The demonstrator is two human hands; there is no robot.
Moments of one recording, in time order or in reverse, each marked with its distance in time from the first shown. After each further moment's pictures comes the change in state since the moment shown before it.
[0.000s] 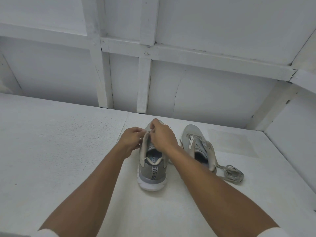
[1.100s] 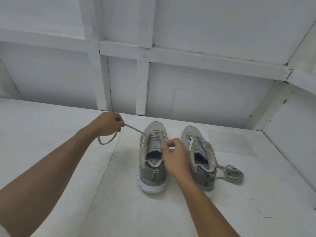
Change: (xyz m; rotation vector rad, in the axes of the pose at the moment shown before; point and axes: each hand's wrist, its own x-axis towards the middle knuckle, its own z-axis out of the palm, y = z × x) left_hand -0.001 0.069 -0.077 1.021 0.024 0.302; right_hand -0.068 0.019 0.002 0.493 0.260 0.319
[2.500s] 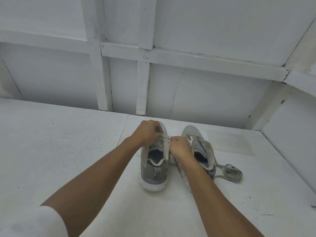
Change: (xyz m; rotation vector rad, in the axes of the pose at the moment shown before) left_hand -0.004 0.083 0.076 -0.118 -0.007 0.202; right_hand 0.038 -0.005 -0.004 -0.003 -0.074 0.249
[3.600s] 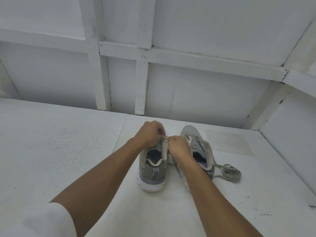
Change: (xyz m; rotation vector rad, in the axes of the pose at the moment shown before) left_hand 0.007 0.003 0.012 -0.020 -0.022 0.029; right_hand -0.001 -0.001 -0.004 0.009 -0.043 -0.026
